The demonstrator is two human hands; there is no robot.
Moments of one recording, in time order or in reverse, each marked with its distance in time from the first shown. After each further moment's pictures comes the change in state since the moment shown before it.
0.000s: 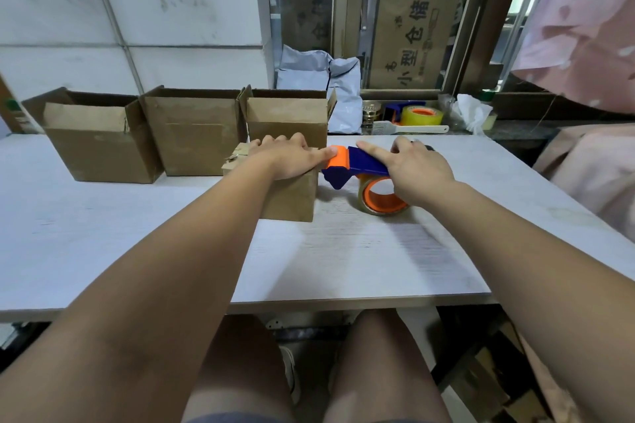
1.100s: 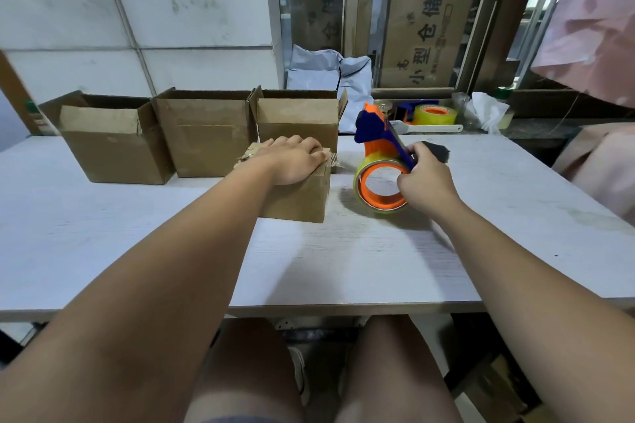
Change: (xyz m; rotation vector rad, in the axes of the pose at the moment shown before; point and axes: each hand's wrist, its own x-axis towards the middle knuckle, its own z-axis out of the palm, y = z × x) left_hand 0.006 -0.017 0.004 0.001 0.019 0.179; right_hand -0.005 -0.015 0.011 0.991 0.095 0.424
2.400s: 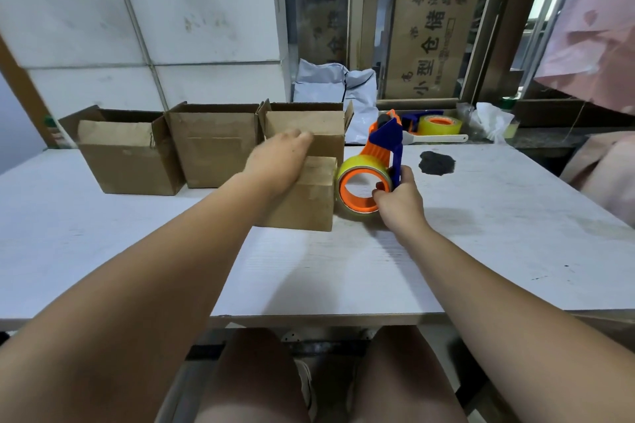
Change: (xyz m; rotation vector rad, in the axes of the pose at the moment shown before) left_hand -0.010 -0.010 -0.009 -0.152 0.424 0.030; right_hand -0.002 -0.004 0.052 0.331 0.061 0.136
